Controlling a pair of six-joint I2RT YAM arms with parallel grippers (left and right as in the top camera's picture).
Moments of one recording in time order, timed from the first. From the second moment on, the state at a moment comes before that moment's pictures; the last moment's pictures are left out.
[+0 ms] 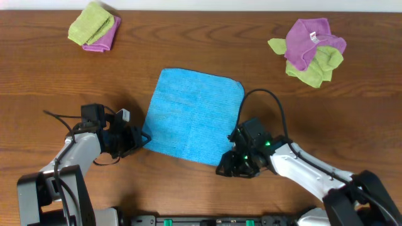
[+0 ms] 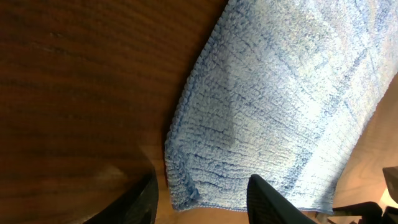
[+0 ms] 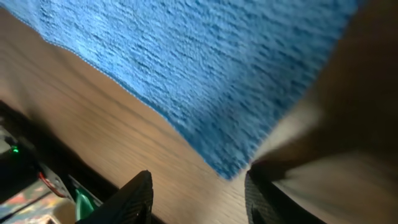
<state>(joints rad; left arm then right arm) 0.18 1.53 0.61 -0.48 0.62 -0.21 0.54 1.51 0.59 -0.46 -0.57 0.57</state>
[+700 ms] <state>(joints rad) 0.18 1.54 0.61 -0.45 0.60 -0.20 0.51 1.54 0.61 -0.47 -0.59 0.64</state>
